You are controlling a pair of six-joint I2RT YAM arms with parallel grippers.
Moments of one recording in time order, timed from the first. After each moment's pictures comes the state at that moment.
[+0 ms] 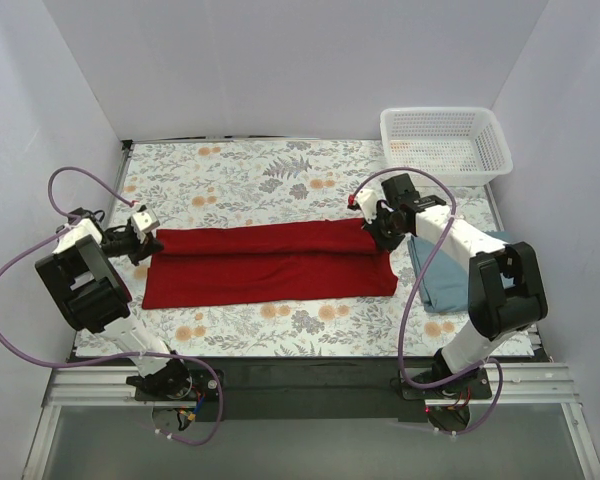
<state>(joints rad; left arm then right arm) 0.59 1.77 1.14 -0.85 0.98 1.60 0.36 1.61 1.11 -0.61 -0.23 -0.53</state>
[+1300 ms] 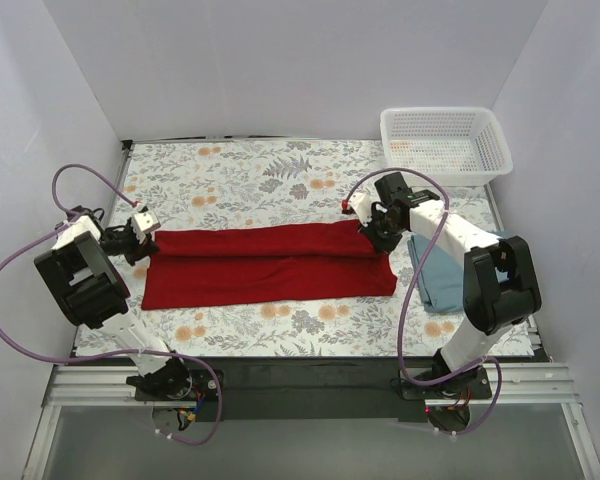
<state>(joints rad) 0.59 1.81 1.18 -0.86 0.88 1.64 0.38 1.66 1.18 -0.72 -0.22 -0.59</state>
